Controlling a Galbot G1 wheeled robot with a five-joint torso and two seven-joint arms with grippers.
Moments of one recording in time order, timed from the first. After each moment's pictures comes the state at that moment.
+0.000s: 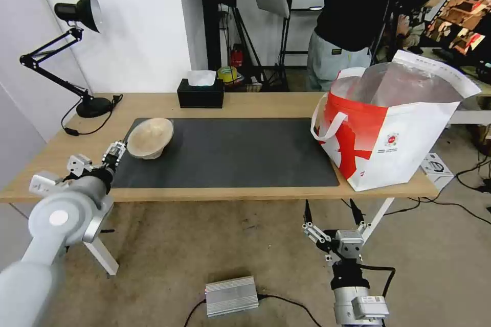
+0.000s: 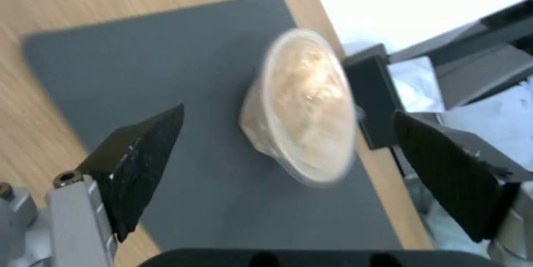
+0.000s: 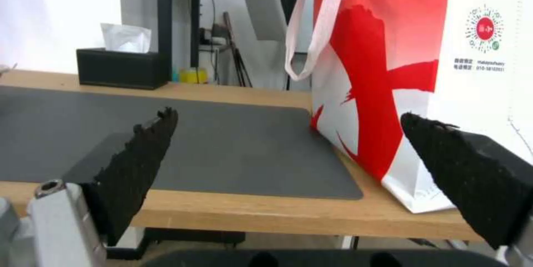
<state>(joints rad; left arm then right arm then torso) 1.12 -0.93 -0.62 -2.03 -1.69 0.06 -0.85 -1.59 0.94 0.03 2.22 0.05 0.17 0.77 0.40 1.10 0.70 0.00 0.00</state>
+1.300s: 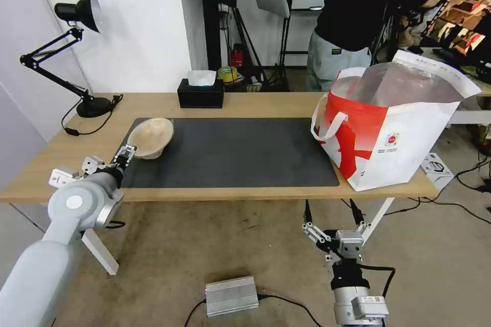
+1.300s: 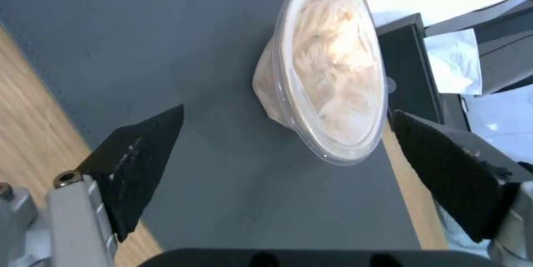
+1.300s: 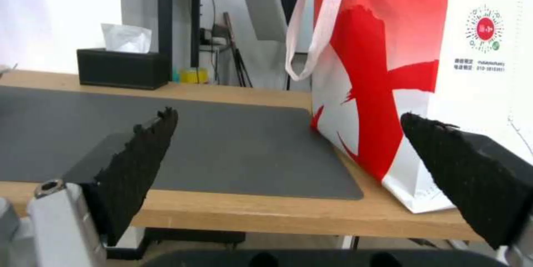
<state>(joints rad) 0.99 -0.97 -0.52 -1.95 -1.76 0.09 -0.95 -1.59 0.94 0.03 2.22 0.05 0.17 0.77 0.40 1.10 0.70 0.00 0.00</state>
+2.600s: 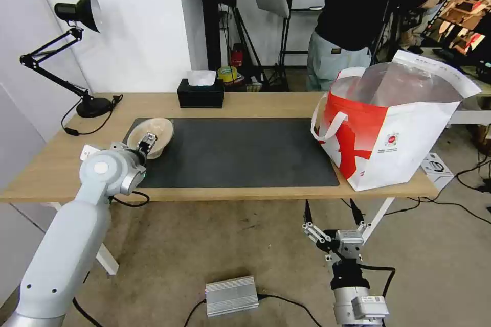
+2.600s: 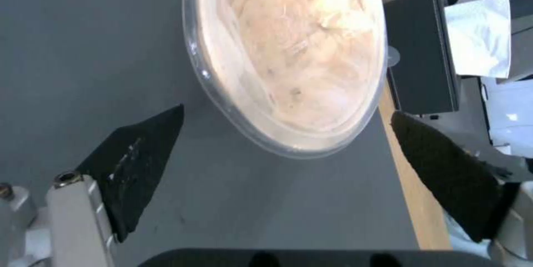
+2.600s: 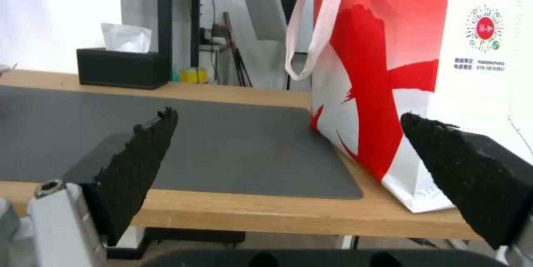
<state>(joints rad) 0.74 -1.03 -0.38 -1.78 -1.78 0.10 -1.05 -1.59 0.94 0.03 2.22 0.05 0.17 0.77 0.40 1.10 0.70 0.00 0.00</state>
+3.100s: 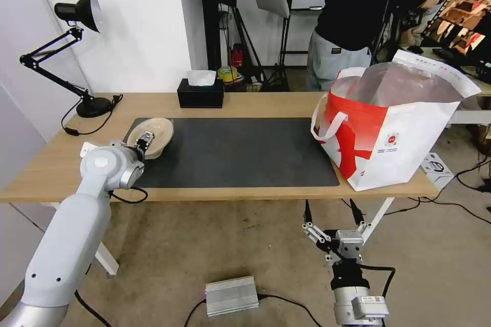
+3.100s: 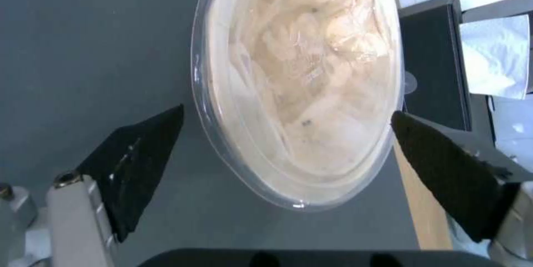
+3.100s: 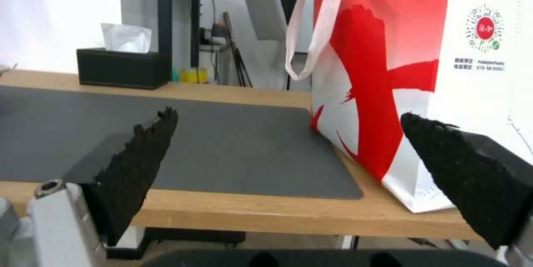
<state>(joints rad) 0.71 -1.05 -0.38 -1.69 -1.78 0.11 -1.03 -1.59 0.94 0.03 2.22 0.05 0.17 0.77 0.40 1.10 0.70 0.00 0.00</state>
